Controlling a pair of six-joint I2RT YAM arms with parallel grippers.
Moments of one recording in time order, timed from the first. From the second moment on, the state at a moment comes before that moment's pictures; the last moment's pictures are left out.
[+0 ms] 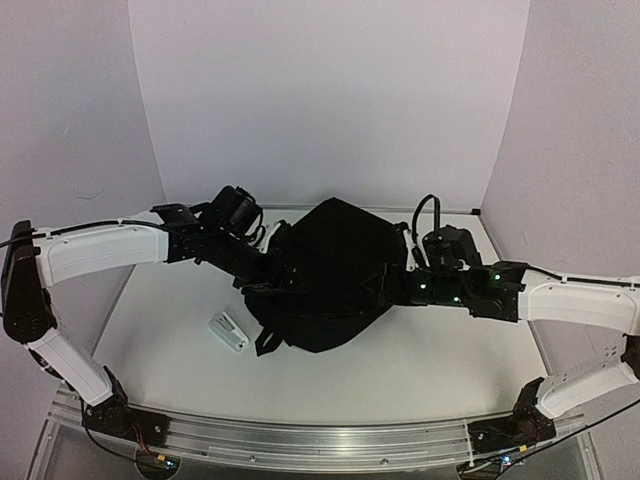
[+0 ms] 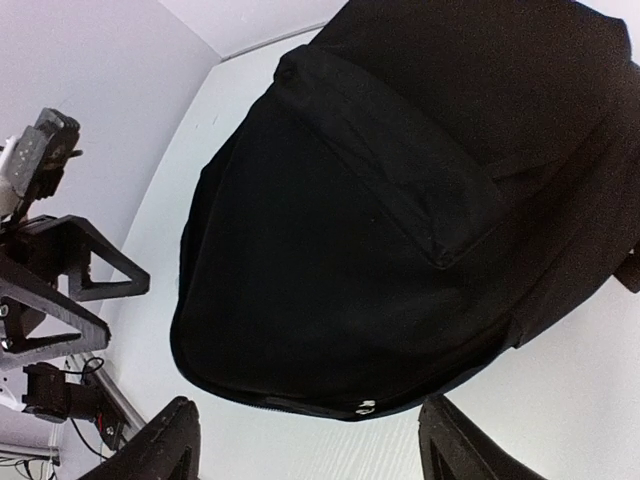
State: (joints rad) left arm -0.84 1.55 1.25 -0.55 0.37 -0.60; right arm 0.88 1.27 0.84 -0.11 0.02 0.67
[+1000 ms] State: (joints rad) left arm -0.84 1.50 1.13 -0.57 0.25 -0.77; right arm 0.90 1.54 0.99 -0.21 -0.13 0.44
